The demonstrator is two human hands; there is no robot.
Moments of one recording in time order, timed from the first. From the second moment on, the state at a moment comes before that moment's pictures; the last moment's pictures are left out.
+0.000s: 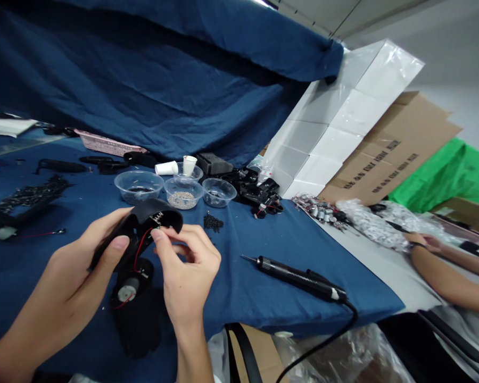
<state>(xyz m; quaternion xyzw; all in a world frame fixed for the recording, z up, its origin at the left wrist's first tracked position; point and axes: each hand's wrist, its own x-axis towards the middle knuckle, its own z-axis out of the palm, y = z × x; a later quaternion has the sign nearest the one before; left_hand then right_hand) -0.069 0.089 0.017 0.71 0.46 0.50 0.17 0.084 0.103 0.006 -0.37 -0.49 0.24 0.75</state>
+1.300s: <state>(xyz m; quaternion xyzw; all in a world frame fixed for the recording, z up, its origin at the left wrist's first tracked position) -0.067 0.085 0.022 0.75 0.45 0.49 0.05 0.094 0.091 0.008 -0.40 -0.50 0.25 0.73</state>
